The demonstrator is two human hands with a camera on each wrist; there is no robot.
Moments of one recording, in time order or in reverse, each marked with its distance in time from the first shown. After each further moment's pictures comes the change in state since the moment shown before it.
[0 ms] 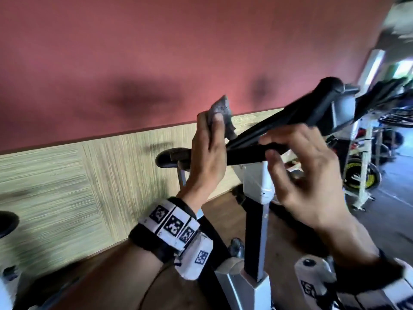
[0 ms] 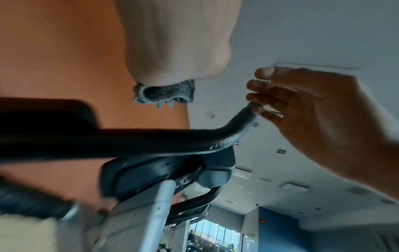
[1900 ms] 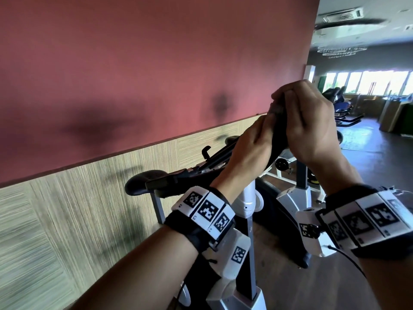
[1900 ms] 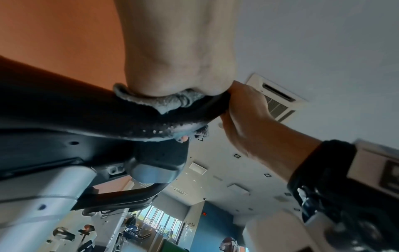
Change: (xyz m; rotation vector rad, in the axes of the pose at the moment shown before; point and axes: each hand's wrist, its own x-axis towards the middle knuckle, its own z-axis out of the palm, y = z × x) left_hand 0.025 0.028 0.088 -0.122 -0.568 -0.009; right_hand 0.079 0.073 -0.021 -0.267 0.245 0.051
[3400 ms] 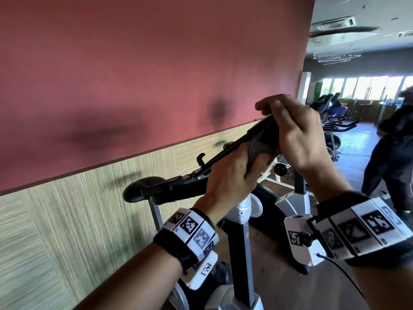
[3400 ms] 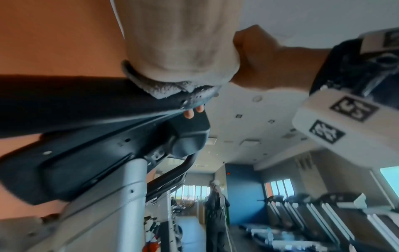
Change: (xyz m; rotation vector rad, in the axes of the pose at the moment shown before) left_hand -0.026 -0.026 -0.010 0.571 0.086 0.290; right_hand 0.003 -0.010 -0.009 0.215 -0.091 0.225
